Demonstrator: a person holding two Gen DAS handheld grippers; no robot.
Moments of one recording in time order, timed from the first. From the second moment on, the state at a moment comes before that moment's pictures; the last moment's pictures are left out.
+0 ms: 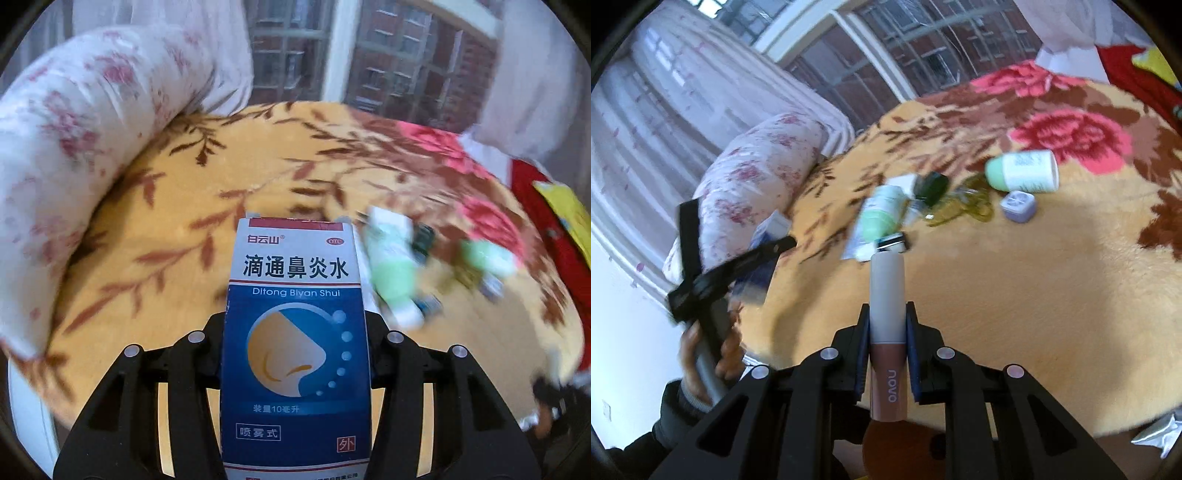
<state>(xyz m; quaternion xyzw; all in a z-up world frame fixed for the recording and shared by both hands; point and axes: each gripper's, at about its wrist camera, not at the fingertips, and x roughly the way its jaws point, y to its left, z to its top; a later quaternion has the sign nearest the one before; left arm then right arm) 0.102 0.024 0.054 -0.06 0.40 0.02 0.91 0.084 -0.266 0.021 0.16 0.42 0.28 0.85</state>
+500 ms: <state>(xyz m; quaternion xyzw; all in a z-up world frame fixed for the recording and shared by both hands) -0.063 -0.016 -0.018 0.00 0.41 -0.03 0.91 -0.051 -0.219 -0.016 0.09 0.41 0.28 0.86</state>
